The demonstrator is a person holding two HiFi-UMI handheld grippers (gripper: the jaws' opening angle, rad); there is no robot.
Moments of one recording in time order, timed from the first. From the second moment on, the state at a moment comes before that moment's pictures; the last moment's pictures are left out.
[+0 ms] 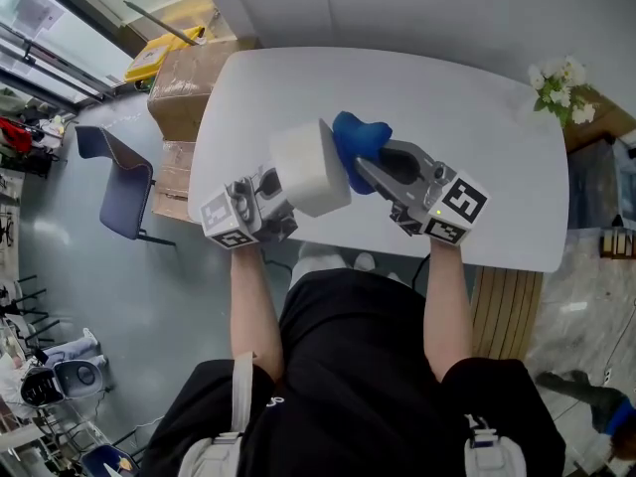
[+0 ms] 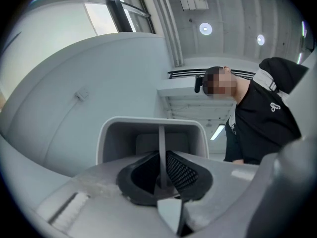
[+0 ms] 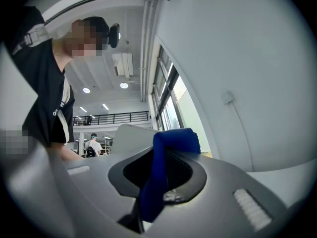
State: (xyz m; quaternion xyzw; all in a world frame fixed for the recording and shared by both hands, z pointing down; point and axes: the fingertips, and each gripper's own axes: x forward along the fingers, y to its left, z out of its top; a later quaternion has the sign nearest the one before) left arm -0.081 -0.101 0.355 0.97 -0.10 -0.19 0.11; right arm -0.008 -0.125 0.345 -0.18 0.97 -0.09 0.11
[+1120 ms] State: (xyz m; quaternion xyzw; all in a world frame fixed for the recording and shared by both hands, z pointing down) left arm -0.073 -0.131 0.438 0.97 -0.21 0.06 0.11; right arm 0.011 -0.121 0.324 -0.15 0.96 -0.12 0.20
